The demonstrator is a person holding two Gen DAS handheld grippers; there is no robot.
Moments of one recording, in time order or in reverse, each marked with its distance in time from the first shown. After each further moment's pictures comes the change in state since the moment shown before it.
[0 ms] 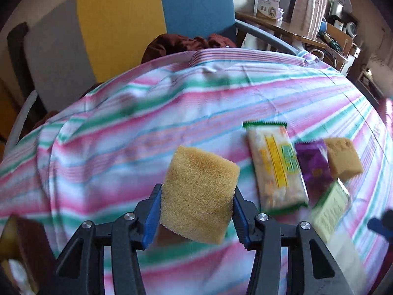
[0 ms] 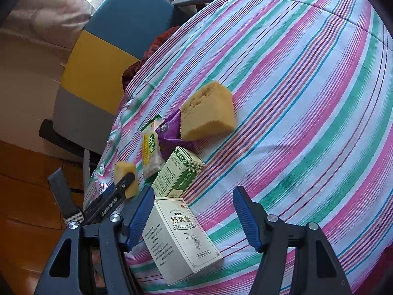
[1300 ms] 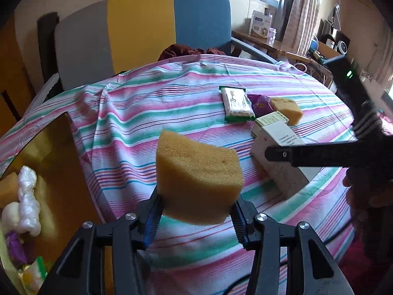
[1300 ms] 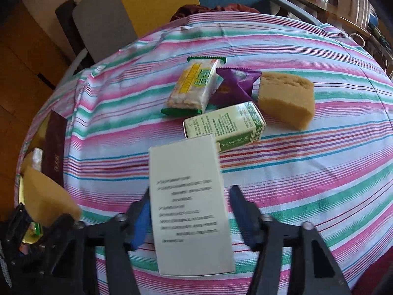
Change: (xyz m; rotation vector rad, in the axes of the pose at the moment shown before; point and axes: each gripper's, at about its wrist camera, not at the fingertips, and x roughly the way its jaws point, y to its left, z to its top) left arm -0.130 -0.001 -0.139 -0.084 -0.110 -0.052; right arm 0.062 0.079 -0.054 -0.651 0.167 -0.277
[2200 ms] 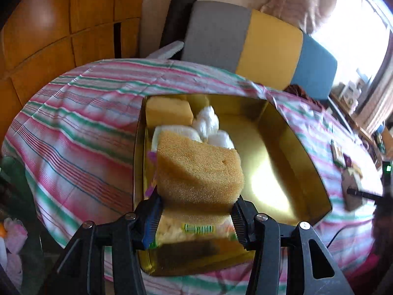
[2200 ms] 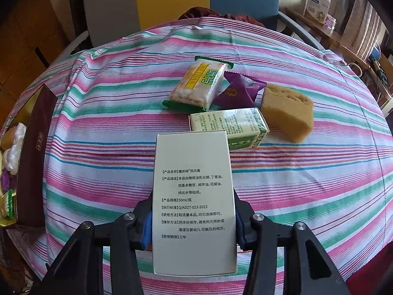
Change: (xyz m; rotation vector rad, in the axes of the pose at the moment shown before) left arm -0.125 0.241 -0.127 -0.486 -0.069 0.270; right arm 0.002 0.019 -0.010 -0.128 -0.035 -0.112
